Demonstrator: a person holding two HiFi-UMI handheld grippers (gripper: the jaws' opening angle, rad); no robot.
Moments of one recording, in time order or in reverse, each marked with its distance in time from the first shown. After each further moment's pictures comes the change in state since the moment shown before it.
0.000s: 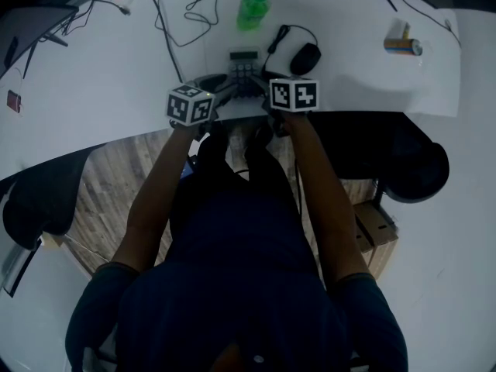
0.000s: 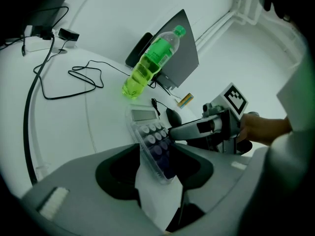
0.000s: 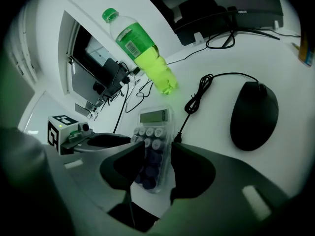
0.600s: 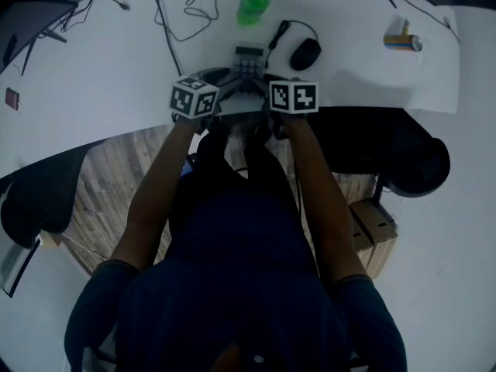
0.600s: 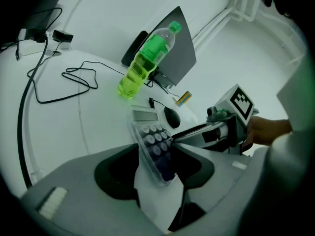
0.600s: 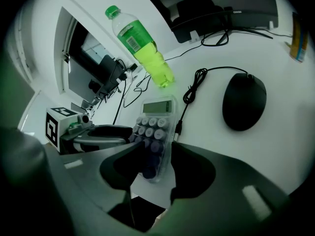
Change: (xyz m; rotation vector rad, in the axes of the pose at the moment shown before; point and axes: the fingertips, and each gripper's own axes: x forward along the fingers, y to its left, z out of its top) left arm 0.007 -0.006 0.002 0.036 0.012 -0.008; right arm -0.006 -0.001 -0.022 0.020 0.022 -0.045
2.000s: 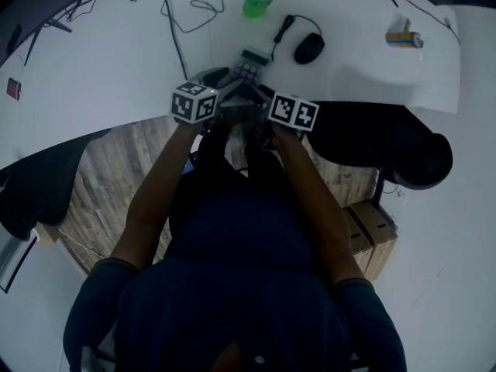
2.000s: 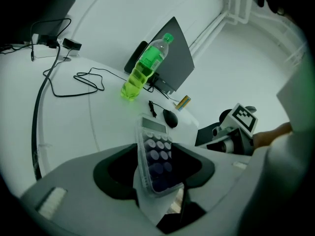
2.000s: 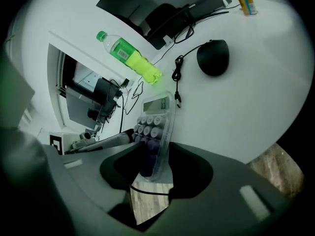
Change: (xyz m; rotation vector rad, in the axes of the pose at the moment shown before) left arm -0.019 -0.010 -0.020 0.000 -0.091 0.034; right arm -0.002 0.020 -0.049 0.309 -0.165 0.087
